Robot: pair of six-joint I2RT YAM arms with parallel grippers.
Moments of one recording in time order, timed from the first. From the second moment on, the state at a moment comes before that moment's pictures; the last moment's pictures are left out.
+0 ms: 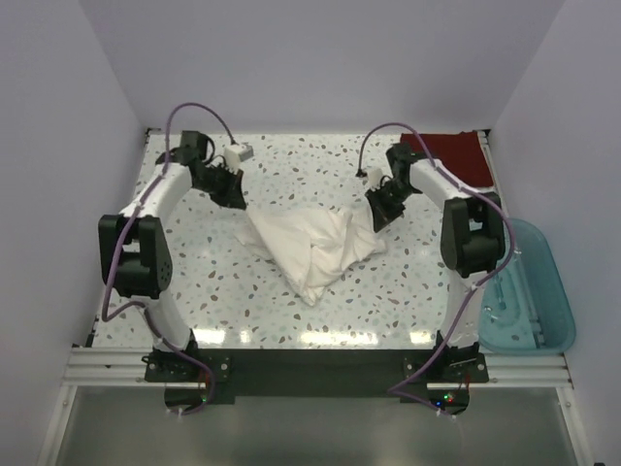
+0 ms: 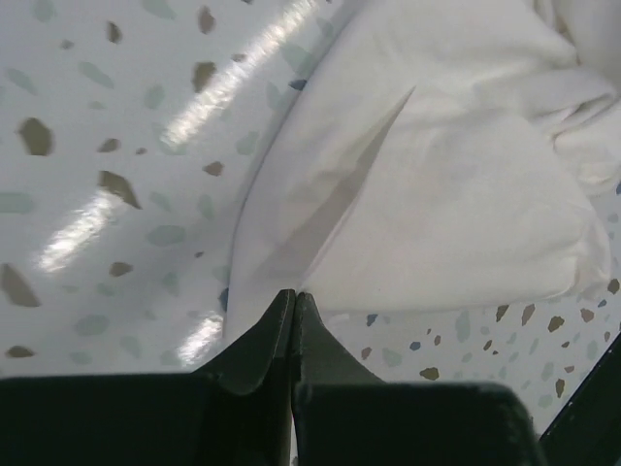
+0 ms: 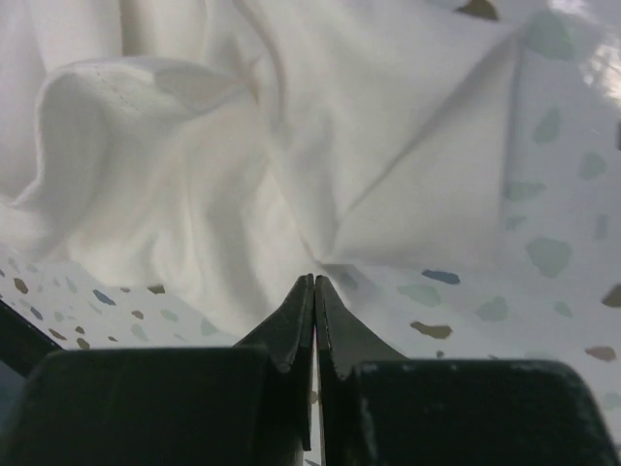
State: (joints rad) left arm -0.10 1.83 1.40 -0.76 0.62 0.43; right arm 0.23 2.07 1.61 -0.98 -0.41 -0.40
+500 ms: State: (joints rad) left arm 0.24 1.61 1.48 -0.82 0.68 0.54; right arm 0.16 1.91 1.65 -0.97 -0.42 -0.37
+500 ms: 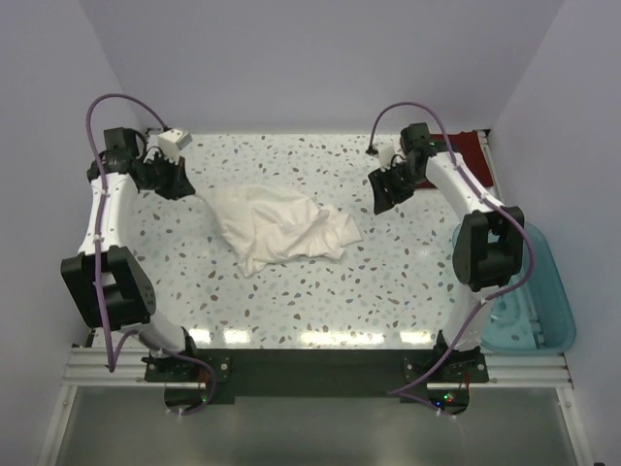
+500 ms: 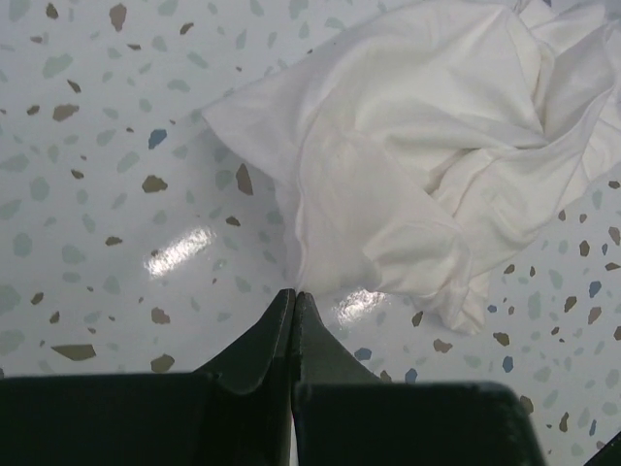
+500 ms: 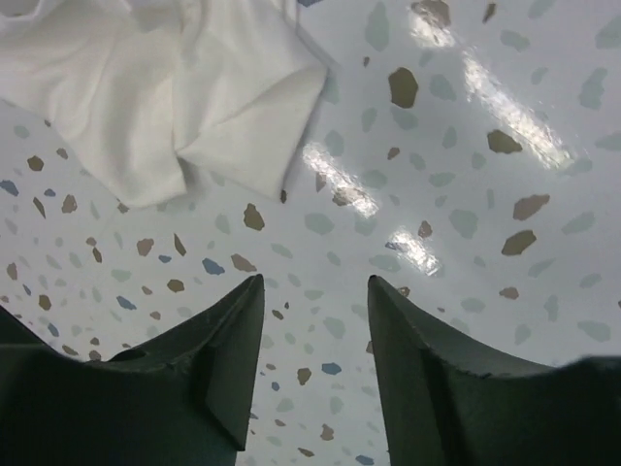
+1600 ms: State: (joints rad) left arm 0.26 1.80 1.53 -0.84 0.69 0.55; right arm 0.55 2.31 2.04 -1.04 -0.30 -0.81
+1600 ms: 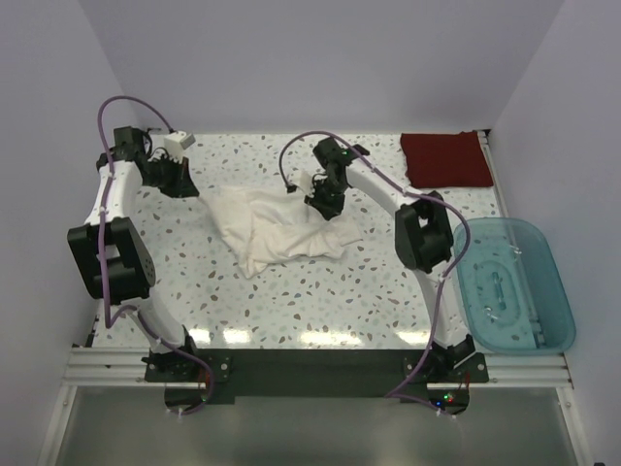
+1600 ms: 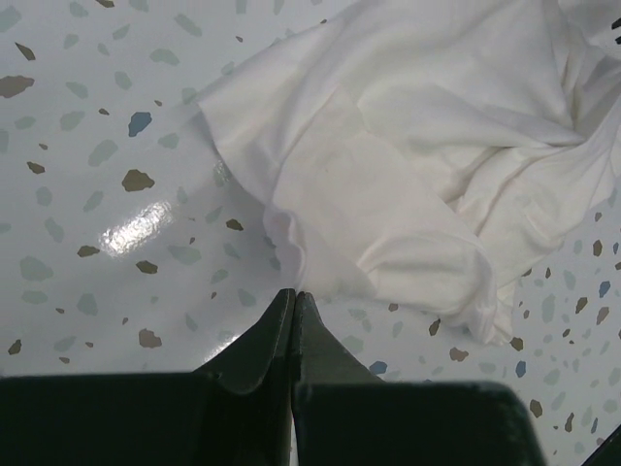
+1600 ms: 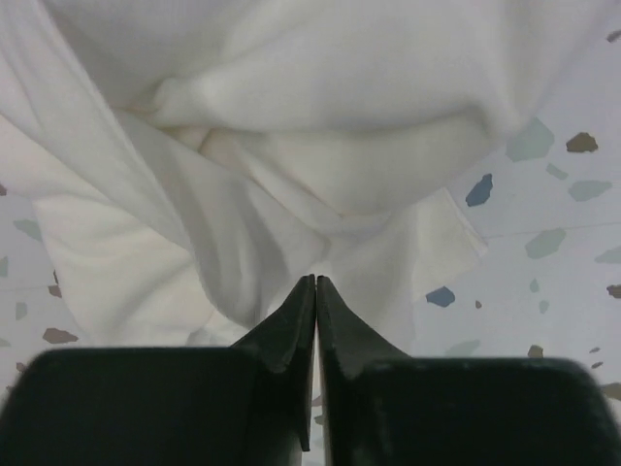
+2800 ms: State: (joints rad) left arm 0.26 1.88 1.67 -0.85 0.73 0.47; right arm 0.52 2.28 2.03 -1.08 -0.30 -0.83
